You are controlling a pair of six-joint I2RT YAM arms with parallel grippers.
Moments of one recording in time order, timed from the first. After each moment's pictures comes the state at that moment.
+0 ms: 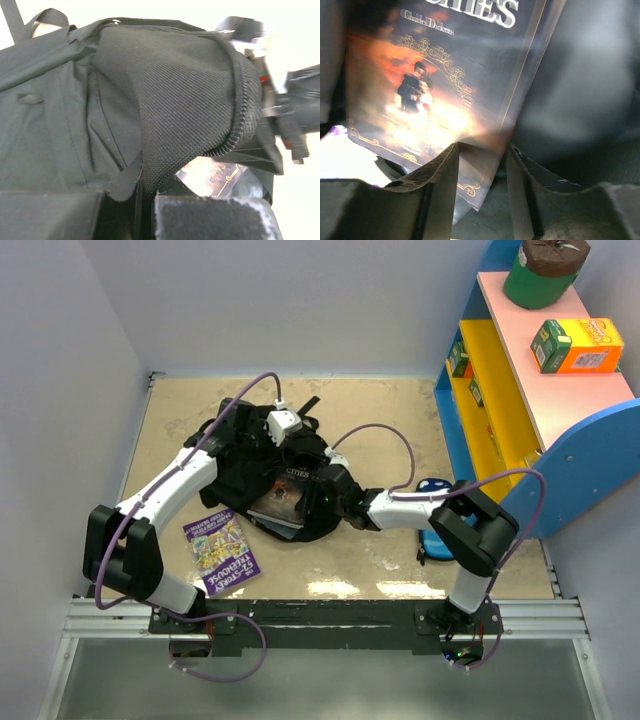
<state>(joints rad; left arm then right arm) -0.36 1.49 1.15 -0.44 0.46 0.42 0.87 1.76 0.91 0.15 0.09 0.89</state>
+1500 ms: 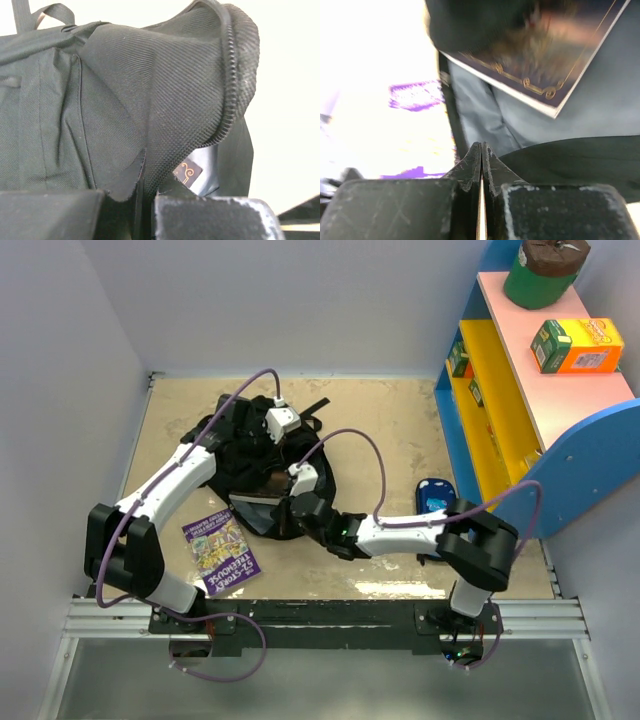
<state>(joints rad) -0.34 1.51 1.18 -0.49 0.49 0.45 1.14 1.67 0.94 0.33 0.35 0.69</state>
